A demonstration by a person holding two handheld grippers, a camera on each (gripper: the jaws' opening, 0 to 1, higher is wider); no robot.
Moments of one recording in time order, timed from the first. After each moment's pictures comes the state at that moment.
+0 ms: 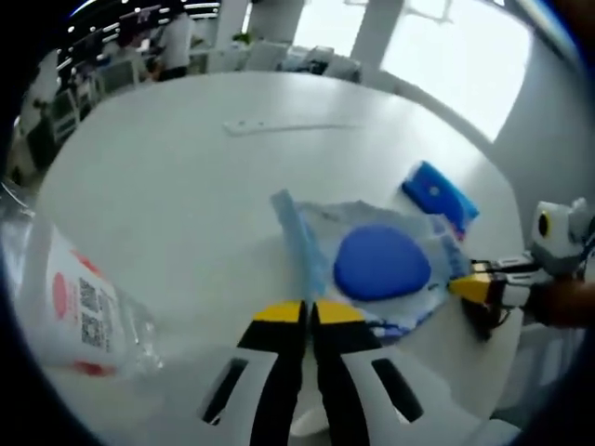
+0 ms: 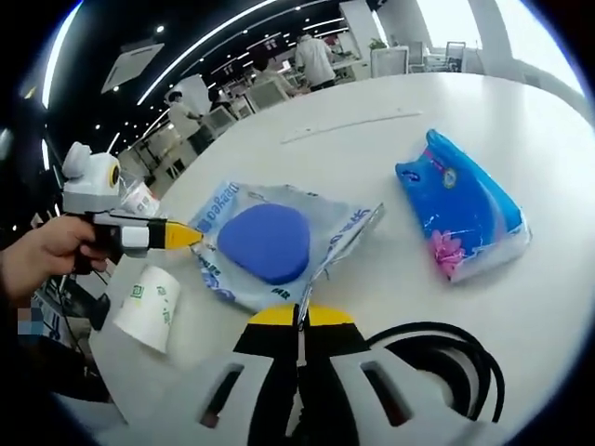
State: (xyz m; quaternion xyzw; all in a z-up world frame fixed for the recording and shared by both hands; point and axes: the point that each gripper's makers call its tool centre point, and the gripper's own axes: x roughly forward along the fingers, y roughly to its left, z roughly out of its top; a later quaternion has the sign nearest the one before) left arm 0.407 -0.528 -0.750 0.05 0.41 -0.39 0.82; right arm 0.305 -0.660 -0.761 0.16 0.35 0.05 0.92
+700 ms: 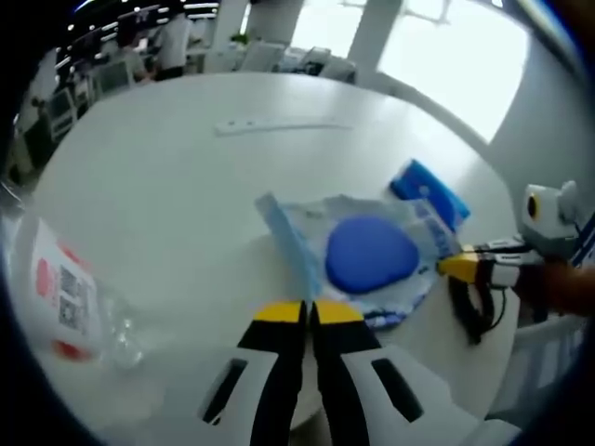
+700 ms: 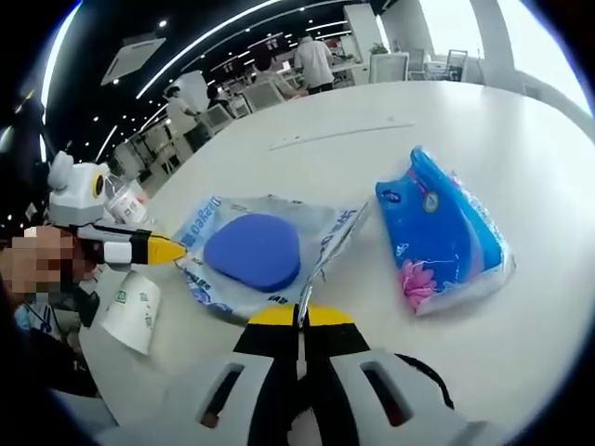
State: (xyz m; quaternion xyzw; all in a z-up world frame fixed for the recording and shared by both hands) left arm 0.395 -0.542 -0.750 0.05 0.41 -0.40 0.82; right arm 0.316 -0.688 -0.758 0.14 0.35 0.04 0.93
